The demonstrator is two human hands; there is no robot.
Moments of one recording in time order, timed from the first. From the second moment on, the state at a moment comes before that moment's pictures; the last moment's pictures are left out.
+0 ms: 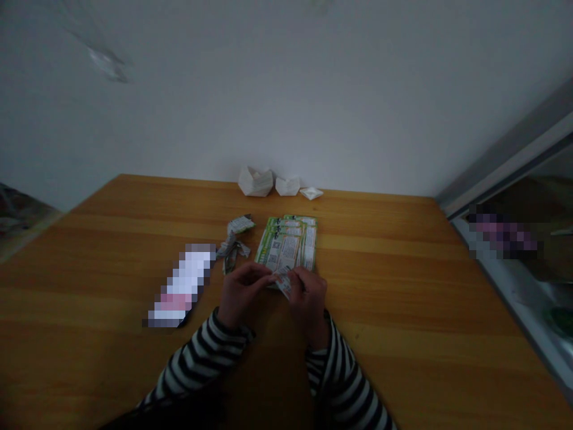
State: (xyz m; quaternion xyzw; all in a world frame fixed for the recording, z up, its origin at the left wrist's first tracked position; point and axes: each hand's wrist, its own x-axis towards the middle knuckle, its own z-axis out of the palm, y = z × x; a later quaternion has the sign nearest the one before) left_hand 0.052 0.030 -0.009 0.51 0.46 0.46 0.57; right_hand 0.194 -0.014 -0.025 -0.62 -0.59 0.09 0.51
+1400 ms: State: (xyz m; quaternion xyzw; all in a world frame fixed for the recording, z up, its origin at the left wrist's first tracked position) left_hand 0.062 0.017 -0.029 0.48 0.43 0.44 0.62; right_hand 0.174 -0.019 -0.029 -0.62 -0.57 -0.03 0.53
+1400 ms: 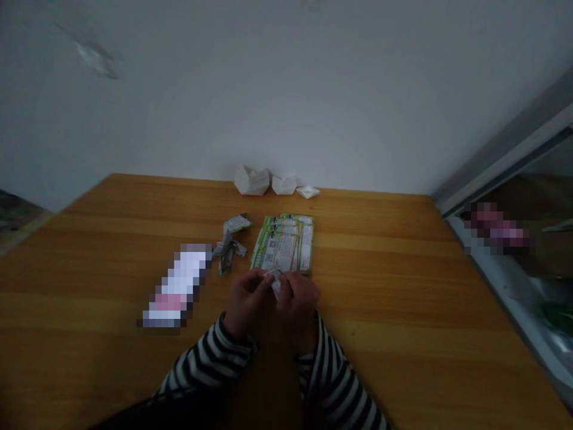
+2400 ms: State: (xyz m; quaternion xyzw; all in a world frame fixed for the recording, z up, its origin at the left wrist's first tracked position) left_hand 0.054 0.018 -0.011 0.63 0.49 0.43 0.43; right_hand 0.172 -0.014 -0.029 -0.55 -0.45 0.38 0.59
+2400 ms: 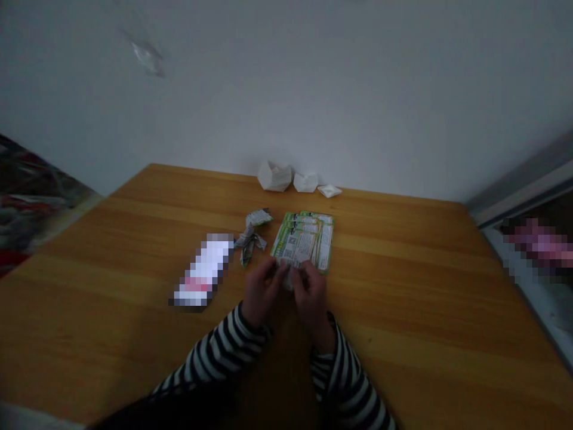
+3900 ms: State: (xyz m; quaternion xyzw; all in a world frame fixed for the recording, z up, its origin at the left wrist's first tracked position) left_hand 0.041 0.033 -0.013 0.68 0.32 0.27 0.60; right_hand 0.205 -0.006 -0.028 -0.45 -0.45 0.59 0.50
